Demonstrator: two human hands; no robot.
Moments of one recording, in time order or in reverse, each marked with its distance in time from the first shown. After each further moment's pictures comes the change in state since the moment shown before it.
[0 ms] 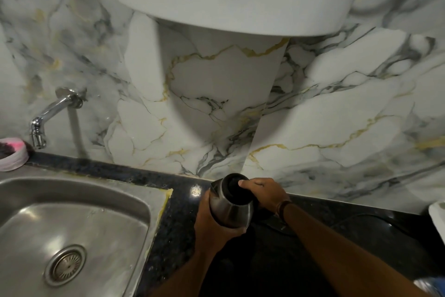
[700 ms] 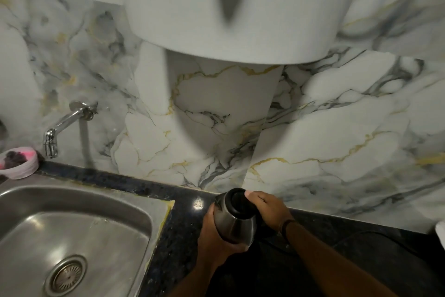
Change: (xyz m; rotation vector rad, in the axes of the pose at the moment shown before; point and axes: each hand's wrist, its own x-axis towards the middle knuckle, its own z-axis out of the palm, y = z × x) left_hand 0.002 -0.013 0.012 0.050 -0.165 -0.182; right_hand -0.007 0.007 -0.002 -0.013 -0.015 -0.024
